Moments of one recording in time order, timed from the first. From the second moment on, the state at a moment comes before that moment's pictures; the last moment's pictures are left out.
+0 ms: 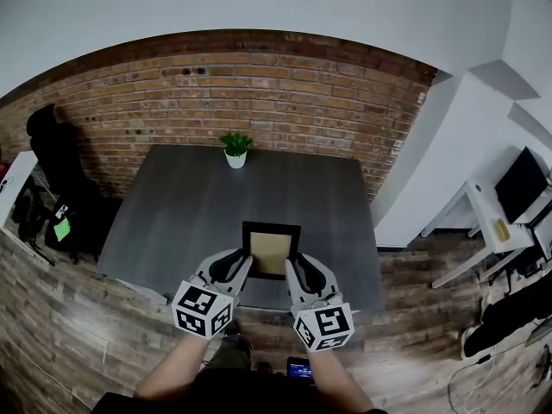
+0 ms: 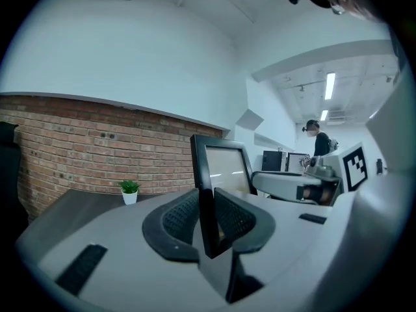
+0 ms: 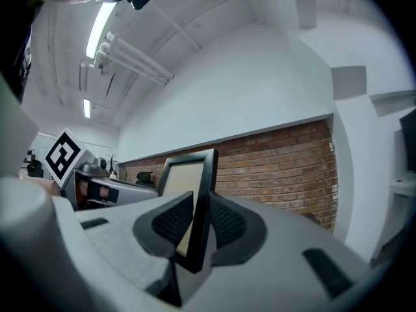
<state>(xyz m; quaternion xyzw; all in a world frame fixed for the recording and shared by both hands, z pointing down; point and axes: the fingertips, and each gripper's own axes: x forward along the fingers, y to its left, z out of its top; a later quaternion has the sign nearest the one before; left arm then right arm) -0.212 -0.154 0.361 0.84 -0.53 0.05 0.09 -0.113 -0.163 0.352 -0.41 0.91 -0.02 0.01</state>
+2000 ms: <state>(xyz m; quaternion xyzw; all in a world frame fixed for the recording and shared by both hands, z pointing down) -0.247 -0.078 0.383 0.86 -0.50 0.00 0.09 -0.145 -0.087 0.377 -0.44 0.90 -0.02 -0.02</state>
